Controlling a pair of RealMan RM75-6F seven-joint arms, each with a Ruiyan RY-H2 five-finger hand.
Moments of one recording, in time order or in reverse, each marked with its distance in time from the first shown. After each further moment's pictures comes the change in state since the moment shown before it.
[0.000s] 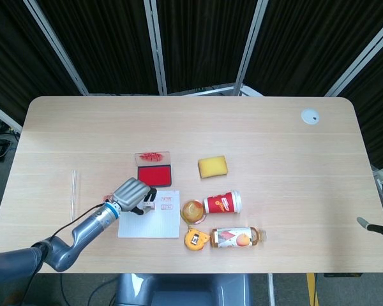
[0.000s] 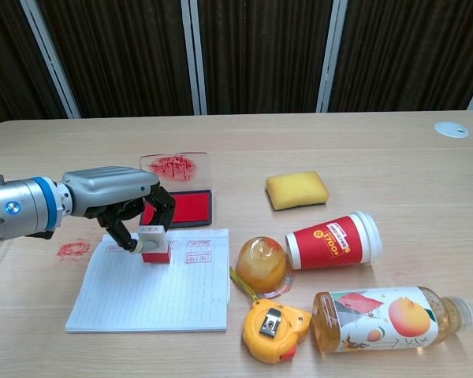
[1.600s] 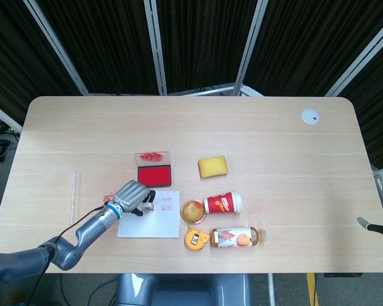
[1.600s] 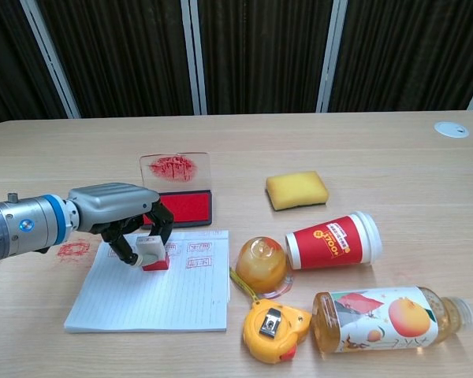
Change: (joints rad) left arm 0.010 -0.076 0.027 0.121 -0.020 -0.041 -0.006; right arm 0.004 -0.005 0.002 0.007 0.014 -0.010 -0.007
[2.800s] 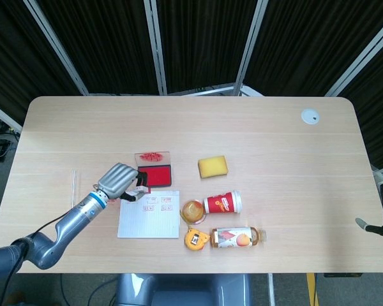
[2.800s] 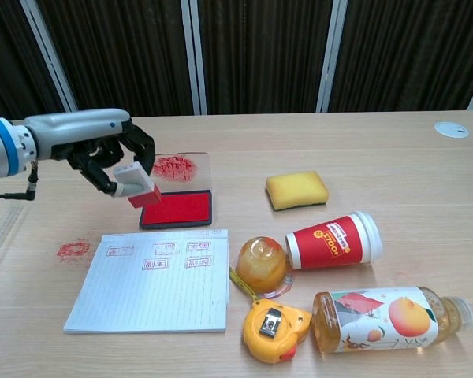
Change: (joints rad) left arm 0.018 0.257 -0.093 -0.273 0.005 0.117 -0.089; right arm -0.006 0.004 -0.007 -0.017 -0.022 0.016 -0.002
